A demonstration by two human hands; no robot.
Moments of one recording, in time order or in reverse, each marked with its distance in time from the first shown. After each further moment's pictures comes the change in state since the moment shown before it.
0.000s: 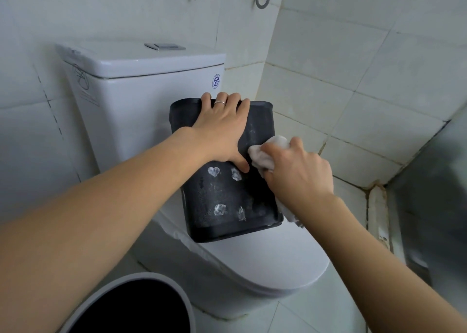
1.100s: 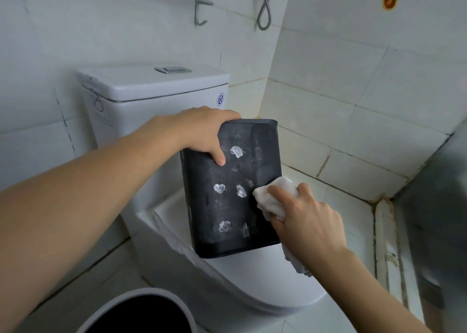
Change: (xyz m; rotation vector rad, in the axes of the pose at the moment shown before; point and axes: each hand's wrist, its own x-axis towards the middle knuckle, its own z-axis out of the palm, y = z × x) left_hand -0.001 -0.055 -0.036 -0.416 -0.247 -0.073; right_hand -0.048 0.007 0.006 0.041 -0.147 0.012
